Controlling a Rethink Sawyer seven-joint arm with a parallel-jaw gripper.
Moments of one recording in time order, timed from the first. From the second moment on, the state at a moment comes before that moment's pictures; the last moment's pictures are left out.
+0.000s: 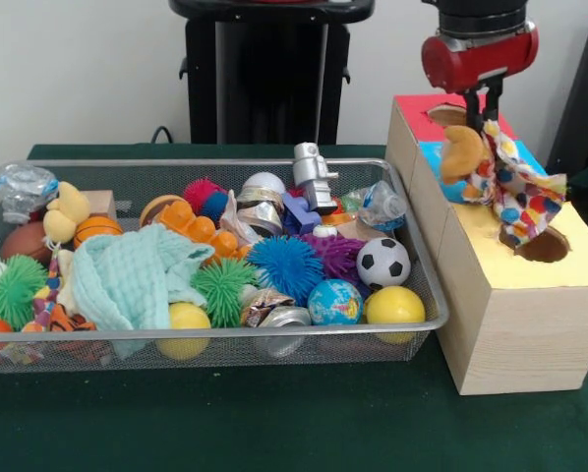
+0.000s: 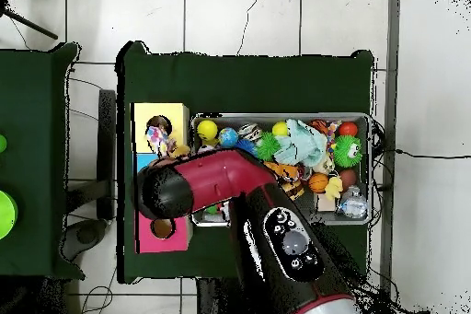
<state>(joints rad) -0.36 -0.84 0.51 1.86 -0.32 0.54 1.64</state>
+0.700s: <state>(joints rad) -0.16 -0.77 0.41 1.78 -0.27 0.55 1.65</state>
